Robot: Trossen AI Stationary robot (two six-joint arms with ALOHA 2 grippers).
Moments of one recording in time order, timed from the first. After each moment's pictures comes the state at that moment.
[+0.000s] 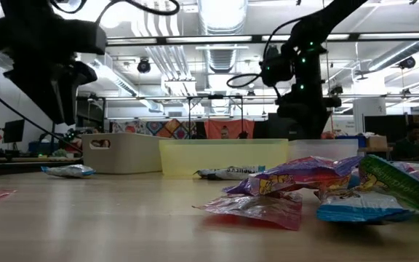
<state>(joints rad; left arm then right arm) -0.31 1.26 0.82 -0.84 -0.21 -0.33 -0.61 1.70 1.21 -1.01 0.24 0.34</state>
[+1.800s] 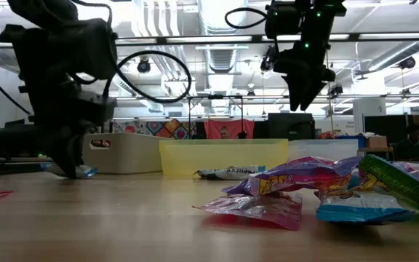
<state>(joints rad) -0.23 1.53 0.71 -0.74 -0.42 -0.21 -0.38 1.48 1.21 -0.98 0.23 0.34</state>
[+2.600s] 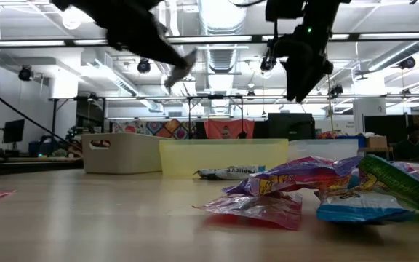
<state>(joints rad) -0.05 1.31 0.87 -0.10 -0.28 0.30 -0.24 1.45 1.22 -0.99 0.23 0.39</state>
